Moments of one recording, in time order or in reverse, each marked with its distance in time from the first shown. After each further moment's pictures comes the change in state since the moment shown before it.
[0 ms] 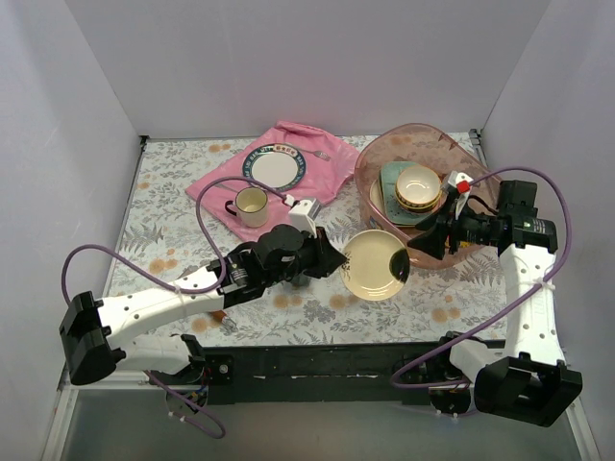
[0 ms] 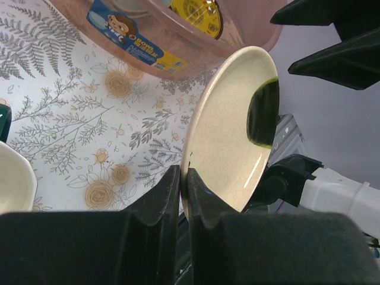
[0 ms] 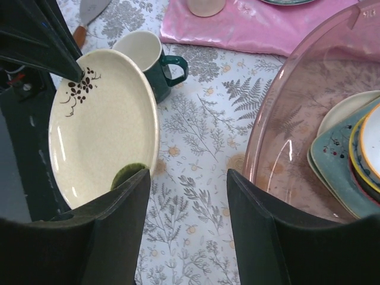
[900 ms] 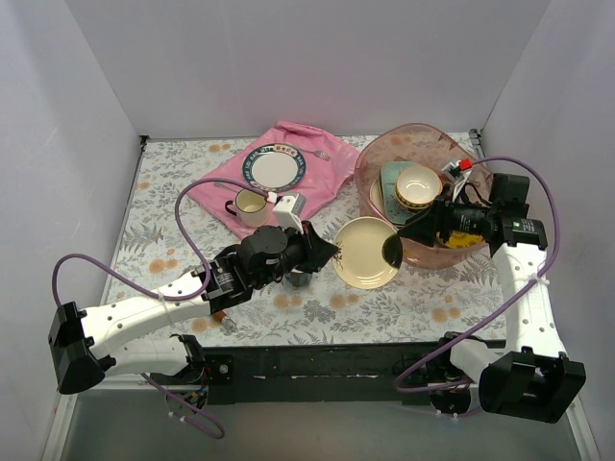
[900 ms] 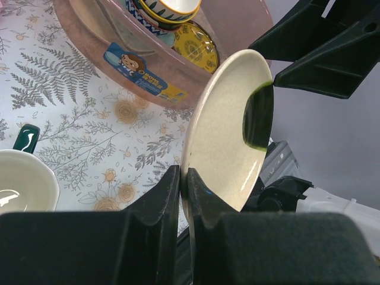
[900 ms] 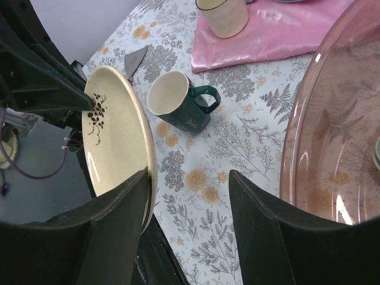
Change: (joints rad) left arm 0.004 -0.103 -0.032 0.039 -0.086 0.021; right arm 0.058 0.021 -0.051 0.291 -0.046 0.567
